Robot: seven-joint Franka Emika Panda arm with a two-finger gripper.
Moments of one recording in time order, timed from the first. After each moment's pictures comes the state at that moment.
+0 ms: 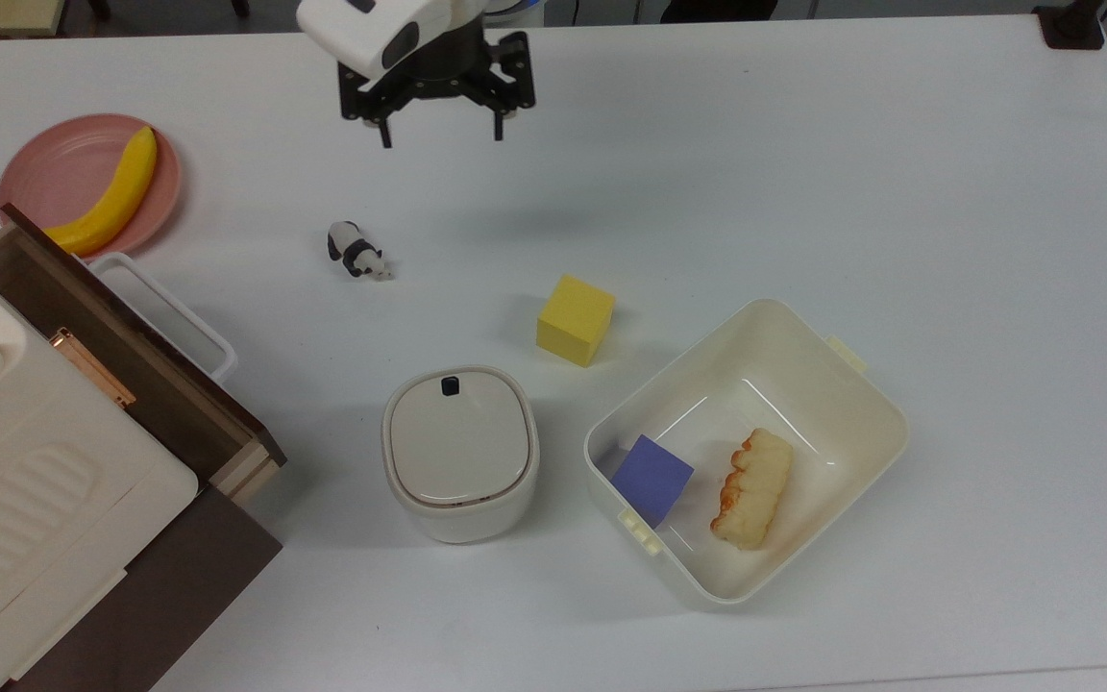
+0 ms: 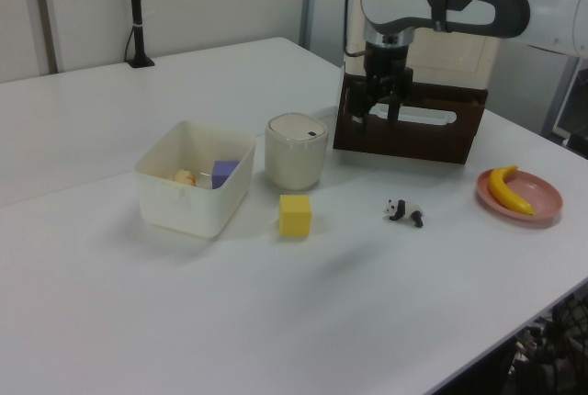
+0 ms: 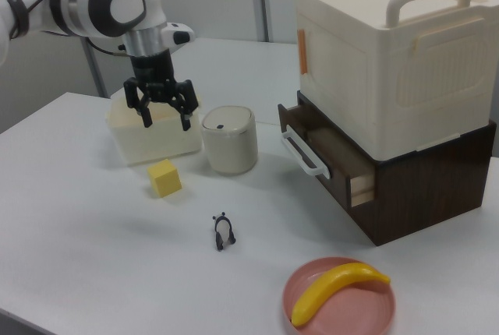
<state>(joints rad) 0.11 0.14 -0.11 -1.61 -0.03 1.70 -0.16</state>
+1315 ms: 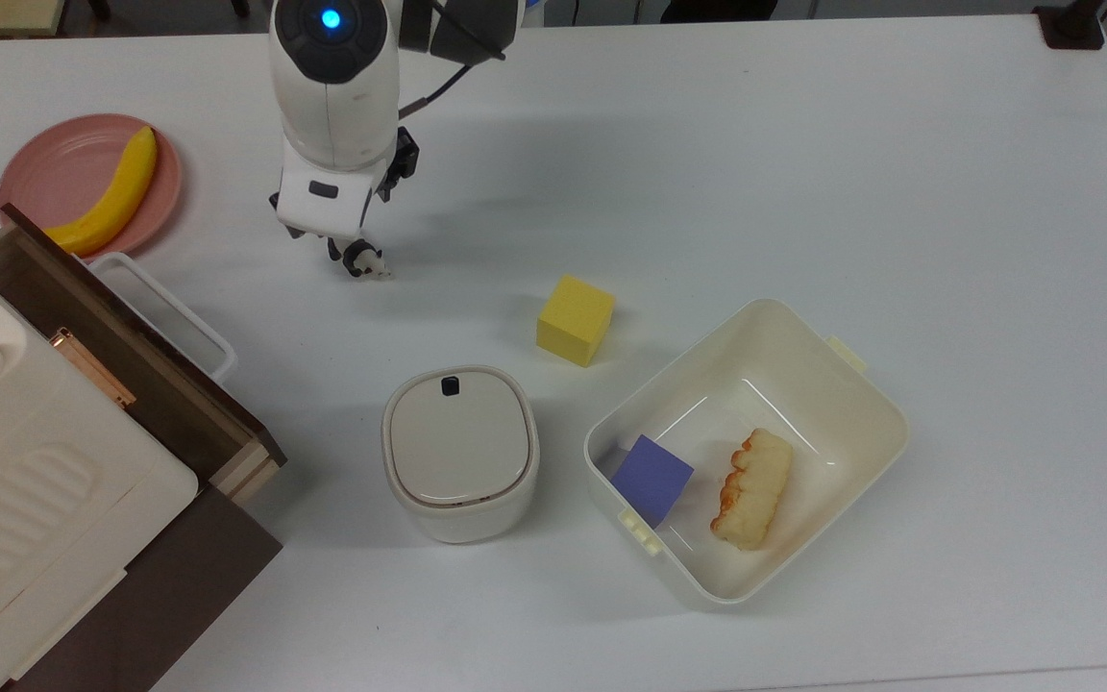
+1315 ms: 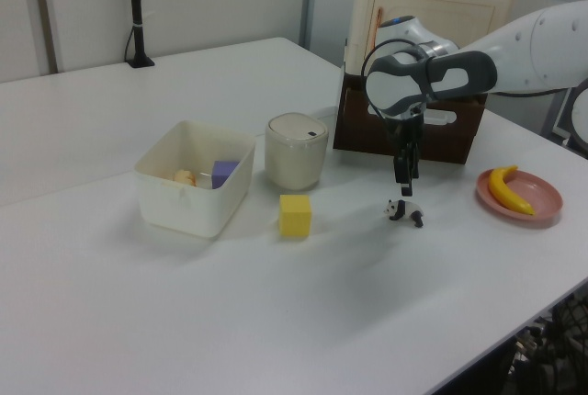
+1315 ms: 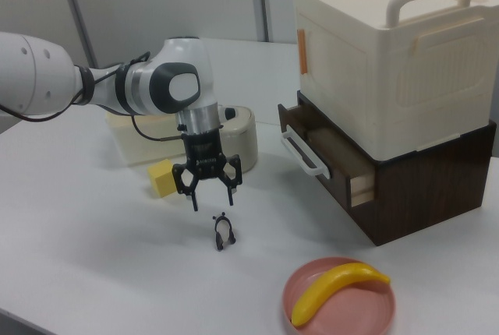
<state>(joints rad) 0.00 0.29 -0.11 -1.79 -0.19 1.86 -0.66</state>
